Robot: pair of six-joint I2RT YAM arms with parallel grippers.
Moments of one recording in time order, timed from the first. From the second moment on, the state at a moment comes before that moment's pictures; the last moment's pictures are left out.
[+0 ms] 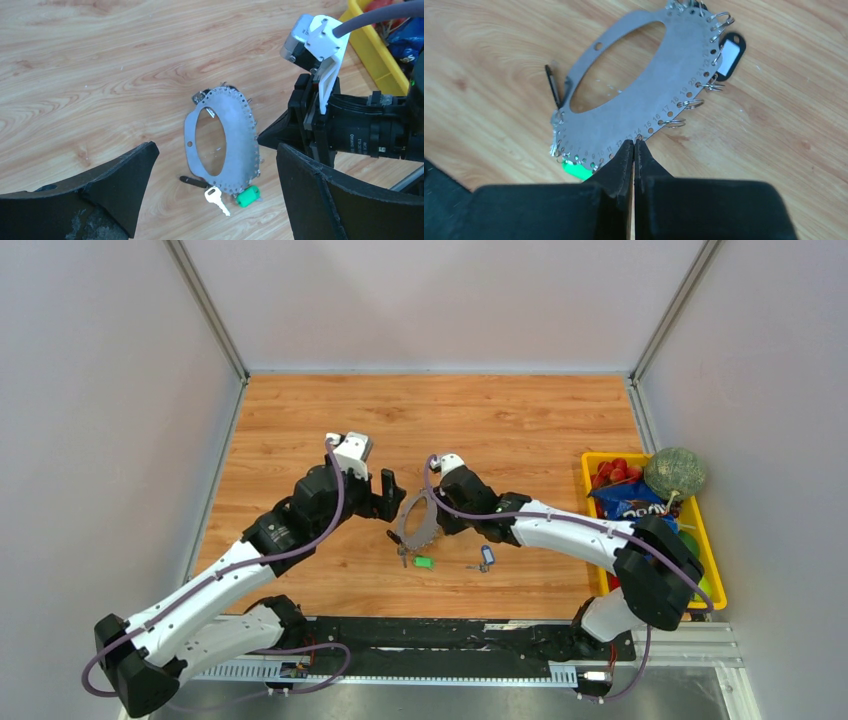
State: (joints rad) left arm -0.77 0.89 0.80 -0.29 -0.20 -0.31; right arm 0.90 1.51 0.91 -0.20 0.13 0.39
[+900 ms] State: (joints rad) left arm -0.77 0.75 0.76 -0.20 0.04 -0.31; right arm 0.84 1.21 0.97 -0.23 -0.08 0.32
